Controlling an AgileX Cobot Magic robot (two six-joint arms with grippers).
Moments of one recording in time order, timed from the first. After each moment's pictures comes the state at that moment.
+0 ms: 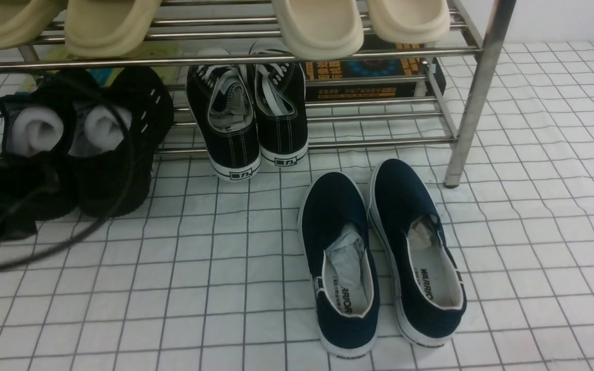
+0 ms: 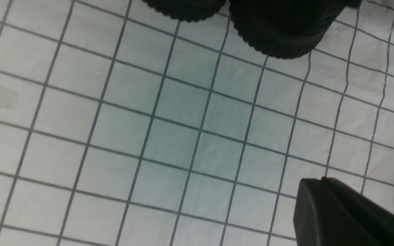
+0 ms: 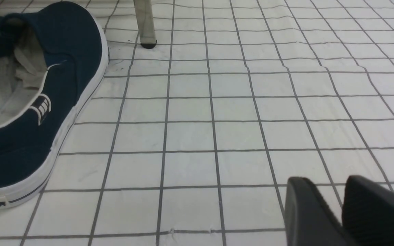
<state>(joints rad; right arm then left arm) -0.01 -0.01 0.01 0.04 0.39 -0.01 0.00 1.15 -0.99 -0.07 0.89 -0.28</state>
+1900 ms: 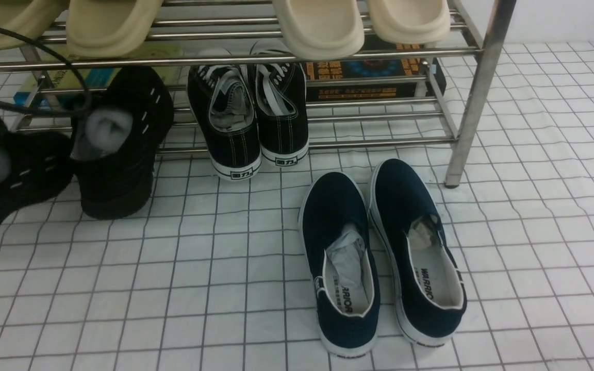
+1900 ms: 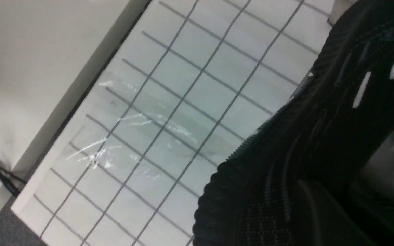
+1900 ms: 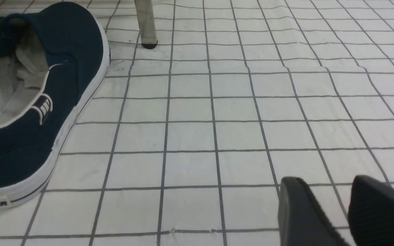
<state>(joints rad) -0.01 -0.01 0.01 0.04 0.39 -0.01 0.00 1.42 -1.25 0.50 1.15 -0.69</state>
